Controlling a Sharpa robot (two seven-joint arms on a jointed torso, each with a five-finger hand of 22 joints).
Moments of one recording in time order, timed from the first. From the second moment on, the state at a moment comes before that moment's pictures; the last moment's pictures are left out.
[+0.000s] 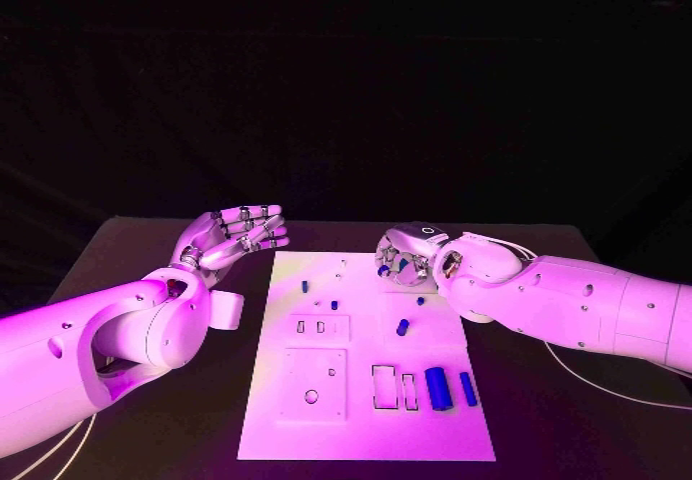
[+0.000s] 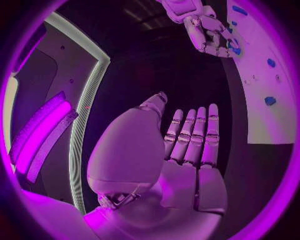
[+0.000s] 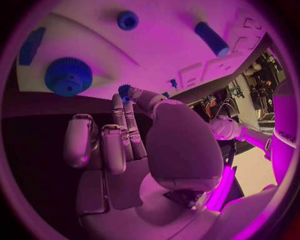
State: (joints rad) left arm 1.18 -0.94 -0.01 1.69 -0.06 -0.46 0.46; left_hand 1.50 -0.12 0.21 0.24 0.22 0.79 0.20 0.19 0.13 0.87 0.22 0.07 0.06 0.81 0.19 0.20 0.14 0.17 0.75 0.29 0.28 0.12; right arm 1.27 -0.67 -0.16 1.32 -1.56 -0.38 -0.10; right_hand 1.34 -0.20 0.62 0.01 0.14 1.09 0.12 0.26 0.34 1.28 0.07 0.08 0.13 1.46 -0.01 1.45 1.31 0.09 1.39 0.09 1.33 1.21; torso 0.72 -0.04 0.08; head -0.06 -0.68
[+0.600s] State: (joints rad) left arm 1.19 -0.93 -0.01 1.68 -0.06 -0.45 0.46; left_hand 1.50 -0.12 0.21 0.24 0.22 0.79 0.20 0.19 0.13 0.87 0.22 0.07 0.06 0.81 0.19 0.20 0.14 0.17 0.76 0.29 0.28 0.12; right arm 1.27 -0.53 -0.15 1.19 -1.57 -0.48 -0.10; right_hand 1.34 -0.20 0.62 0.01 0.15 1.09 0.12 0.26 0.34 1.28 0.07 0.07 0.13 1.46 -0.01 1.45 1.31 0.09 1.39 0.09 1.33 1.21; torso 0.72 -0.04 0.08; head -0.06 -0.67
